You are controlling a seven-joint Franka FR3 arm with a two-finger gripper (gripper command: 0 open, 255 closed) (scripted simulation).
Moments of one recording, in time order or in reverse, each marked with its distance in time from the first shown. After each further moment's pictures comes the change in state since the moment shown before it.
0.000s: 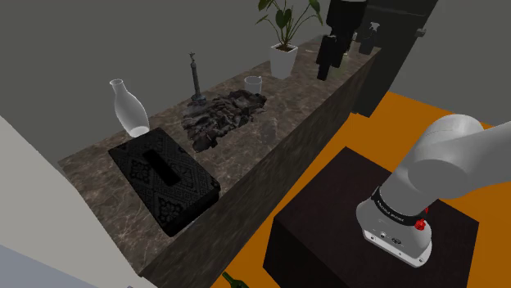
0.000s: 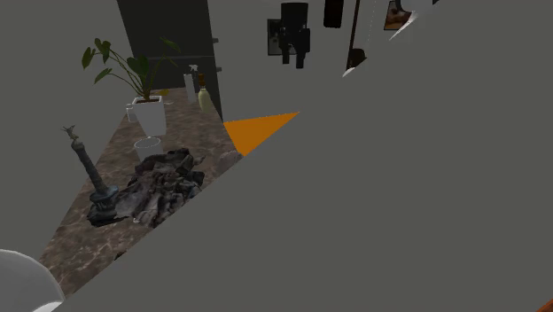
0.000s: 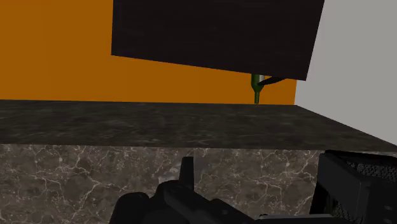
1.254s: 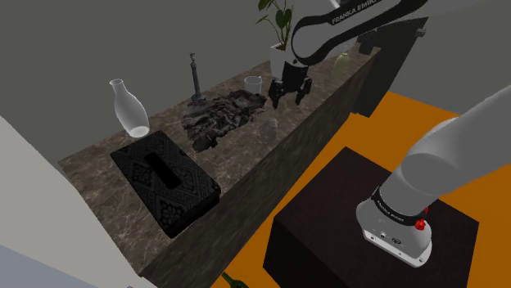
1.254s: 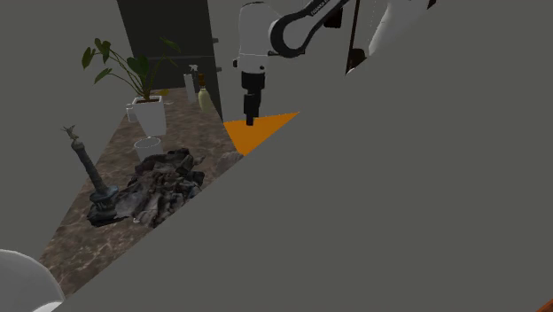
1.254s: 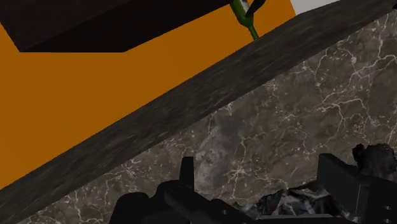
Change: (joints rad) arm -0.151 0.456 0.066 -0.138 0.066 0.670 0.415
